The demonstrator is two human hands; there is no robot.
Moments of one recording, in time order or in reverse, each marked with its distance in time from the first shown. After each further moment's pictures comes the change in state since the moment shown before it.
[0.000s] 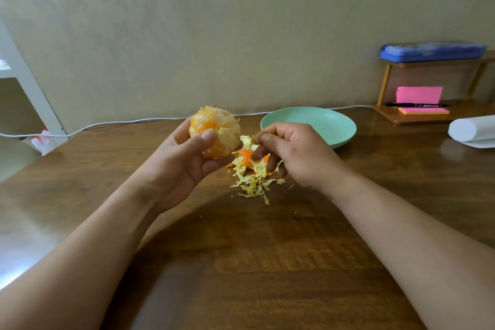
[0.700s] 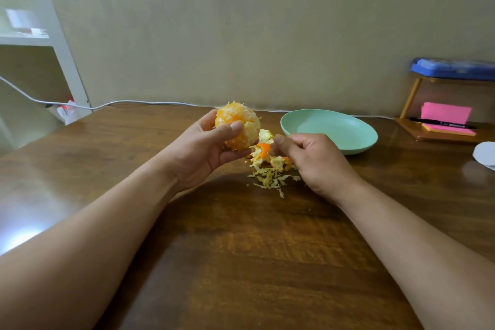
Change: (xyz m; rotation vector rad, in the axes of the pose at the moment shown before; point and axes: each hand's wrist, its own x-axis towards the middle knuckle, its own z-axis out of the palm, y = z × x) left_hand 0.002 -0.009 -0.010 -0.014 0.106 -0.027; right_hand -0.001 0.012 0.011 -0.146 -0.012 0.023
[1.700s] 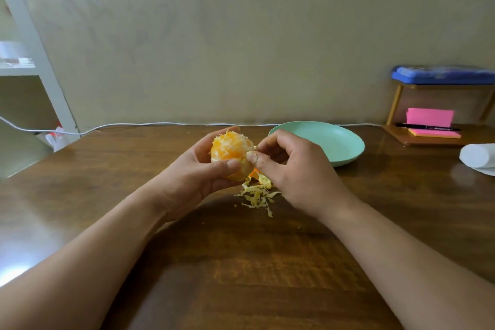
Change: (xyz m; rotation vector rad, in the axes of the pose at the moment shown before) left_hand -0.003 -0.002 0.011 0.136 -0.040 -0.036; right_hand -0.009 -0.016 -0.001 -0.098 0.159 -0.281
